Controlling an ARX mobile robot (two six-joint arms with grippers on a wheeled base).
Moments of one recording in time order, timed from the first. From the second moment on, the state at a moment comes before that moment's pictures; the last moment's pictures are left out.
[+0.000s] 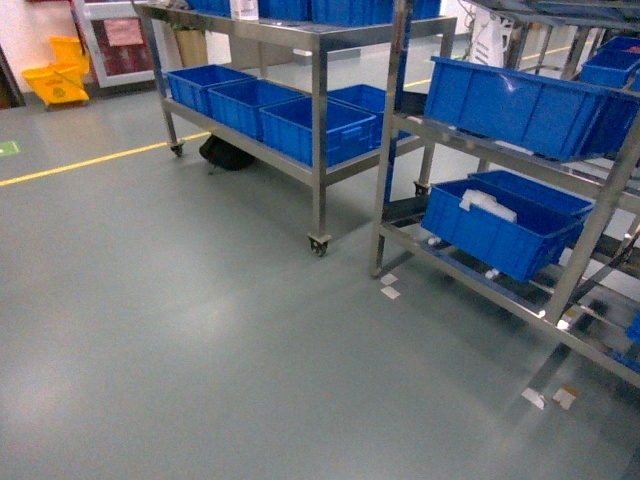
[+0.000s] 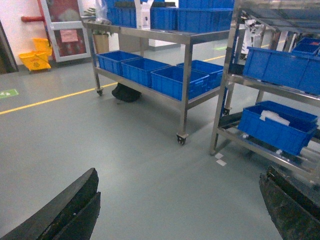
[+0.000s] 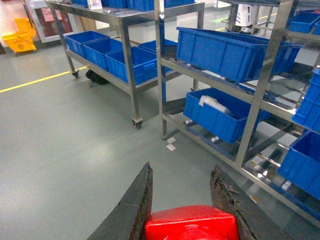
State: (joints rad) left arm 0.00 0.01 0.01 -0.01 0.00 0.00; right arm -0.07 0.68 0.26 0.31 -0.11 0.05
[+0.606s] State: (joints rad) left arm 0.00 0.01 0.01 0.00 0.00 0.00; right arm -0.07 0.68 0.26 0.30 -0.11 0.05
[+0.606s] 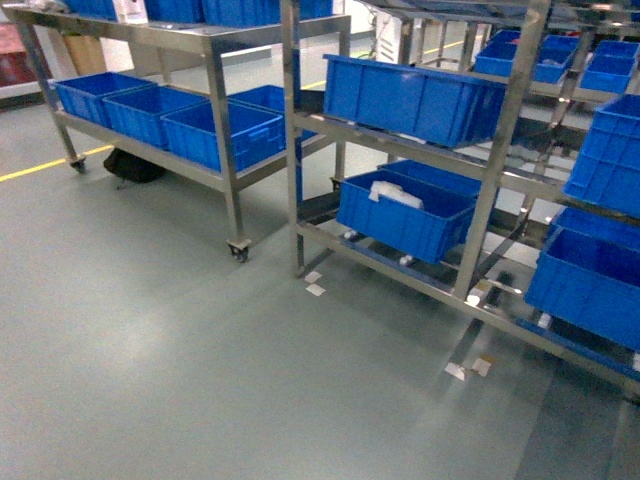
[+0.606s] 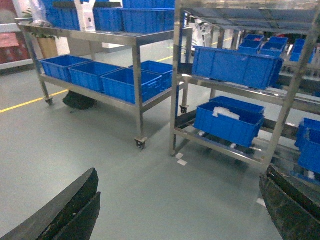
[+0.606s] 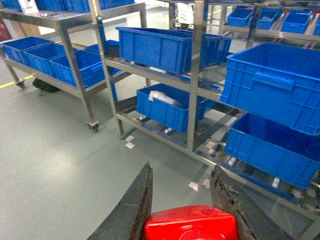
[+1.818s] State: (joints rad) left arm 0.00 0.01 0.01 0.00 0.00 0.00; right arm -0.07 0.67 0.26 0.30 -0.11 0.05
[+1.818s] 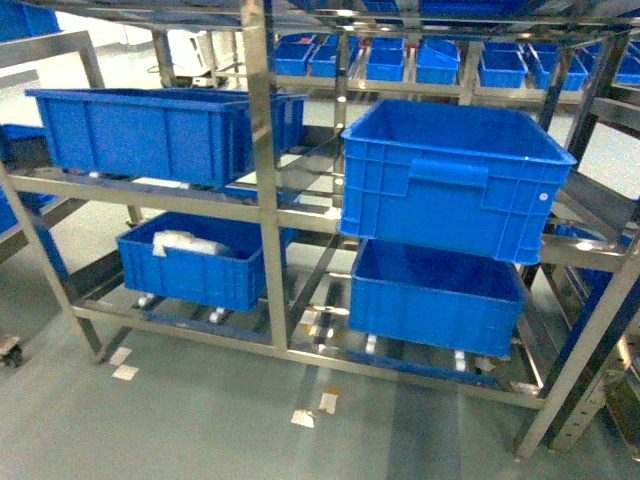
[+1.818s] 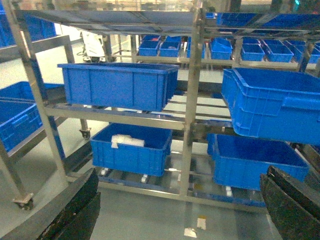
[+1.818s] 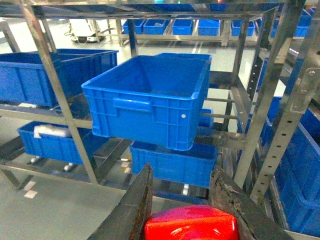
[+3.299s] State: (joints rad) left arm 0.00 0.01 0.01 0.00 0.00 0.00; right arm -0.07 0.67 0.26 0.30 -0.11 0.05
